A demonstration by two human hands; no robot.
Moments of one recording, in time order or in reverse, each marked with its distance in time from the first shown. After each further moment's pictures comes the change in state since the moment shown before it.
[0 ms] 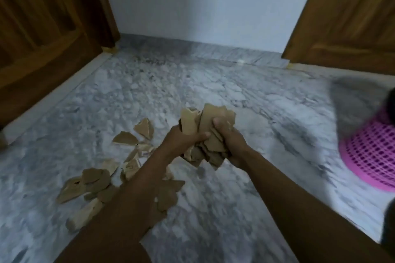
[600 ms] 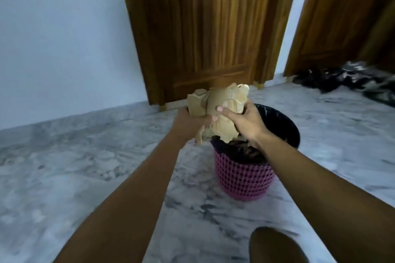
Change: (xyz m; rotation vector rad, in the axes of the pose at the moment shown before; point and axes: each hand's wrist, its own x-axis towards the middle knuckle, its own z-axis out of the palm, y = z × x) left_hand 0.091 0.270 0.499 0.115 -0.449 0.451; right_hand -0.115 -0.226 -0.477 -0.262 0.715 -0.476
